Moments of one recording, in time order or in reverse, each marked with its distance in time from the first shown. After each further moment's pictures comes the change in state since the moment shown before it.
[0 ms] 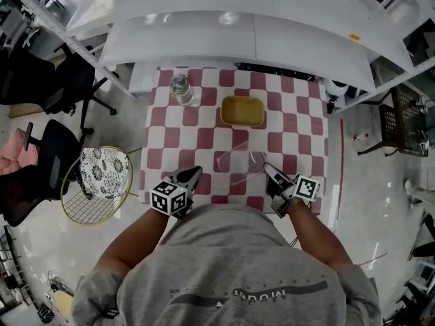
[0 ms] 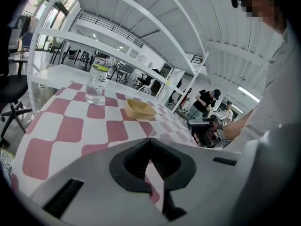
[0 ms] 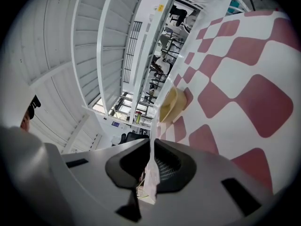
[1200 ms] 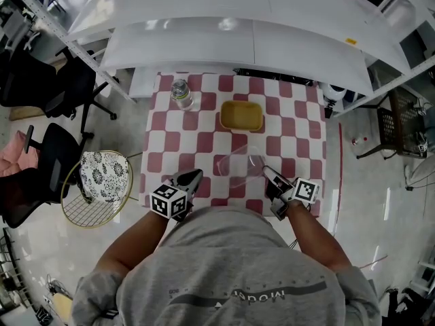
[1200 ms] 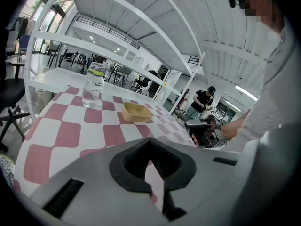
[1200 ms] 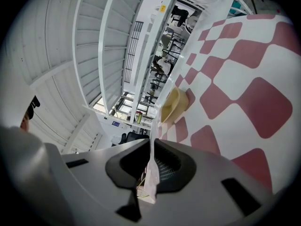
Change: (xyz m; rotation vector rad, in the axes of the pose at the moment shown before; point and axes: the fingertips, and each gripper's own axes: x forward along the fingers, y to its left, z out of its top) left arm -0.004 -0.008 0.009 0.030 -0.018 -0.018; right arm -0.001 0.006 0.001 -0.014 -0.003 0.007
